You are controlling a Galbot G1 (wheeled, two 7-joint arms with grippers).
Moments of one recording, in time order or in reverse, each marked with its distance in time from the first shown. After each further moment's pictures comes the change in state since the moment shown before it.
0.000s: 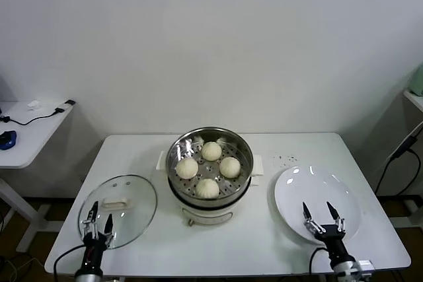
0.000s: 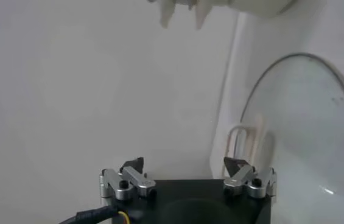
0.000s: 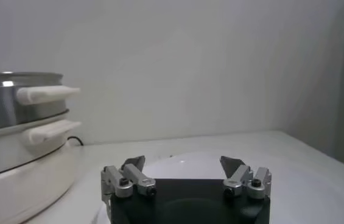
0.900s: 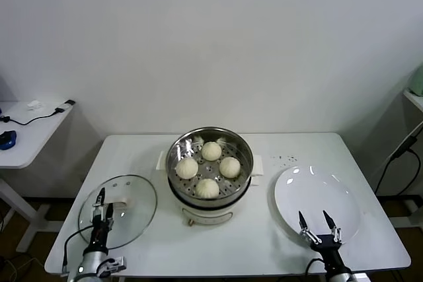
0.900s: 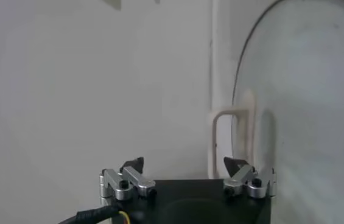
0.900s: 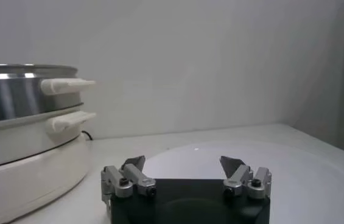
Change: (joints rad) left arm -0.197 0.012 0.023 0.193 0.153 0.073 0.010; right arm -0.047 0.041 0.002 0.011 -0.029 0.042 -0.016
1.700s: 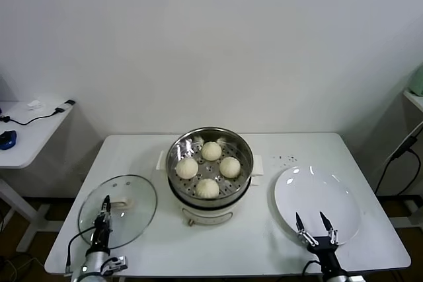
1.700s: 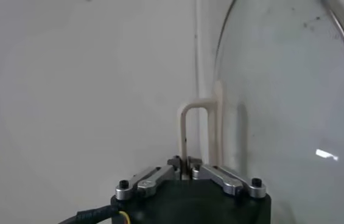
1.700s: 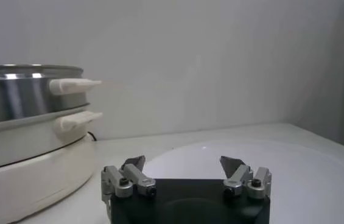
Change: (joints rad) left arm -0.053 -0.015 0.001 0.109 0.024 0.002 -0.038; right arm -0.007 0.025 -0.008 0.001 -0.014 0.015 -0.004
